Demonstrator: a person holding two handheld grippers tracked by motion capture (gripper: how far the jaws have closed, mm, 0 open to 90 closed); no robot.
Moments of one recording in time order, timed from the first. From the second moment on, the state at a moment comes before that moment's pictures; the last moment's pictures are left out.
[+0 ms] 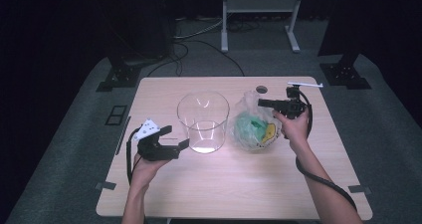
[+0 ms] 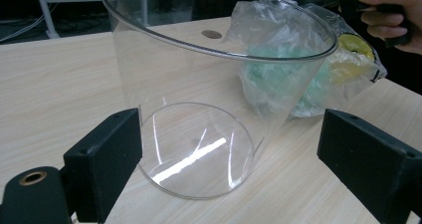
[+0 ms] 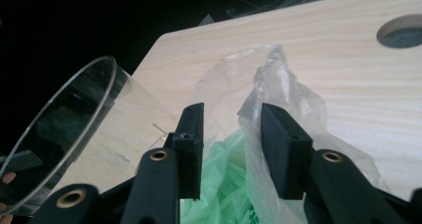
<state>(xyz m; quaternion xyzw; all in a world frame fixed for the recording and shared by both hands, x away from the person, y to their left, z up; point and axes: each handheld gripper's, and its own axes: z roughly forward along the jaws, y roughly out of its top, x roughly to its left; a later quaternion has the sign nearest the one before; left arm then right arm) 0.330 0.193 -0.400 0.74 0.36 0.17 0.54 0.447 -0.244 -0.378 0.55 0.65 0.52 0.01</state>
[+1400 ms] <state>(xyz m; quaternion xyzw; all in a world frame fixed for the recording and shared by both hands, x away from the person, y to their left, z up) 0.329 0.190 -0.401 0.74 0.36 0.17 0.54 0.401 -0.294 -0.380 0.50 0.67 0.55 -0.01</state>
